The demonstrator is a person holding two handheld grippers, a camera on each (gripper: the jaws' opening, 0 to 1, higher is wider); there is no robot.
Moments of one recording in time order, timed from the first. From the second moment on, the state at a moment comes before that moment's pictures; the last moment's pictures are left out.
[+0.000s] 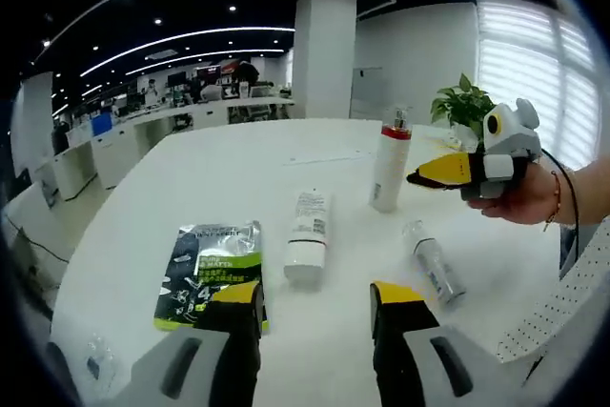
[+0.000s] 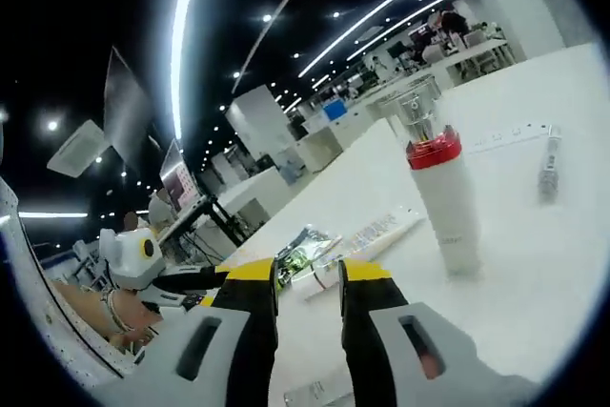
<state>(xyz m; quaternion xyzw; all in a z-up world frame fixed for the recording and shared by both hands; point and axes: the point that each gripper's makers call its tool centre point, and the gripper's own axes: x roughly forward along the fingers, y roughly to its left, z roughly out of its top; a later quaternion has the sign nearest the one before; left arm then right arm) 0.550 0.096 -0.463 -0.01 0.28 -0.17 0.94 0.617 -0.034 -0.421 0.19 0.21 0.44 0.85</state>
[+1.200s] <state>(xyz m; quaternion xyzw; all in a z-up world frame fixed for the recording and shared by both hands) 0.622 0.073 -0.515 0.09 0.32 -0.24 0.91 0.627 -0.067 -0.427 0.14 0.23 0.33 0.91</state>
